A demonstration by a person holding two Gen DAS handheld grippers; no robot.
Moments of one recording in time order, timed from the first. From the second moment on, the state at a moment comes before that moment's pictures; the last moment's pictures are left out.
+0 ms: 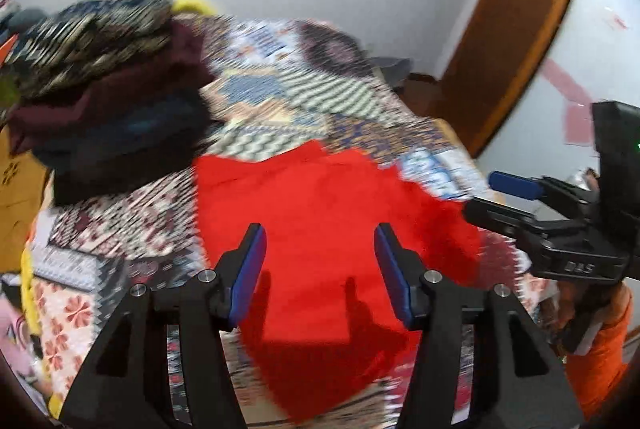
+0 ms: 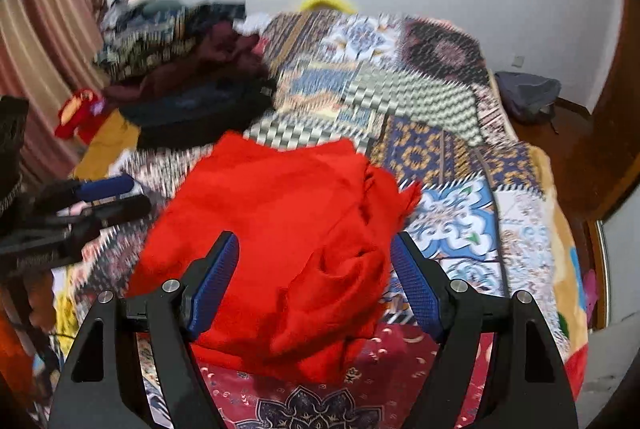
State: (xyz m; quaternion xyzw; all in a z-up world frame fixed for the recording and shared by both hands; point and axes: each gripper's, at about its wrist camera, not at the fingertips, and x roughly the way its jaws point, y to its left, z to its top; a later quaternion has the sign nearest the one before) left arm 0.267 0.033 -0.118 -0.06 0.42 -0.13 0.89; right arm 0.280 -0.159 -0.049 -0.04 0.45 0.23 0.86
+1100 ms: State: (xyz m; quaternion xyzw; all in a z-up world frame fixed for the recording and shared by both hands) left arm 0.284 0.103 -0.166 -0.07 0.47 -0.06 0.88; right arm 0.339 -0.177 -0.097 0.01 0.56 0.24 0.79
